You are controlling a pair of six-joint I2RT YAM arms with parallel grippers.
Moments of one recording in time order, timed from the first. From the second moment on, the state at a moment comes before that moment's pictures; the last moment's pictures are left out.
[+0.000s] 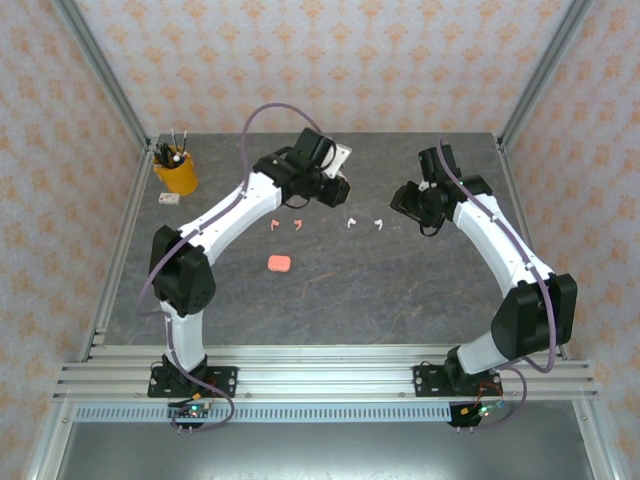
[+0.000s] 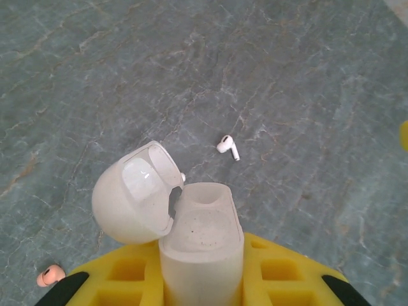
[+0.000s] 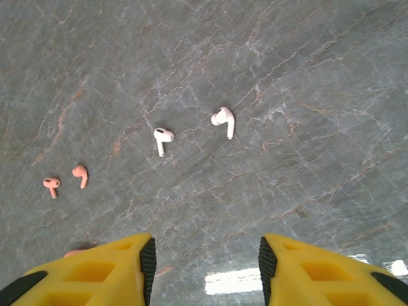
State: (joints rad) left arm -0.58 1.90 1.78 -0.72 0.15 -0.12; right arm 0.25 1.49 1.33 -0.87 -0.13 0.68
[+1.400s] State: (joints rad) left arm -0.64 1.80 0.71 1.10 0.07 -0.22; right arm 0.33 1.98 1.70 -0.98 -0.10 0.73
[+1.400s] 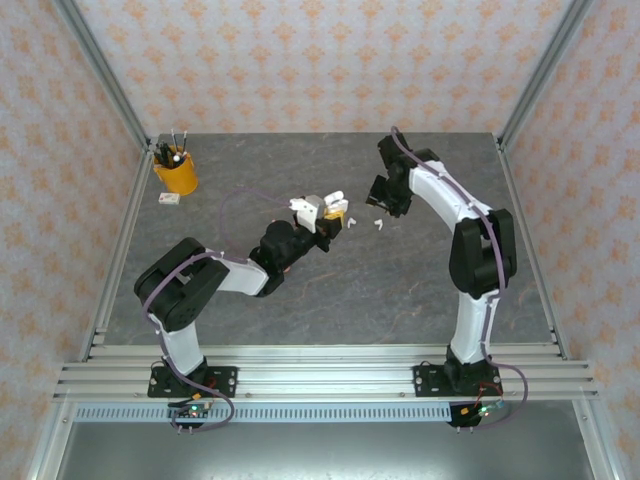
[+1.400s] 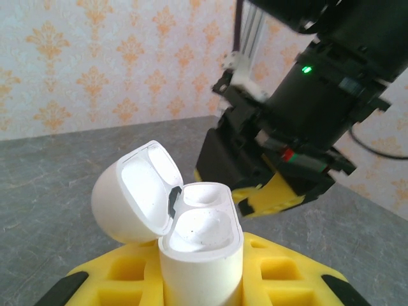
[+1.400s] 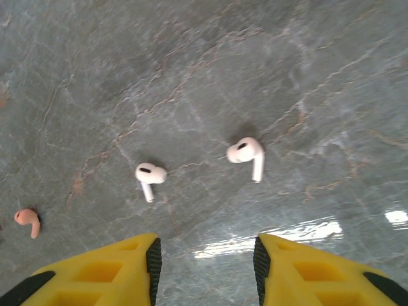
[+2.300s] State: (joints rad) left arm -0.57 1.63 0.61 1.14 0.05 -0.17; right arm 0.47 2.28 1.98 -1.11 -0.02 0.87
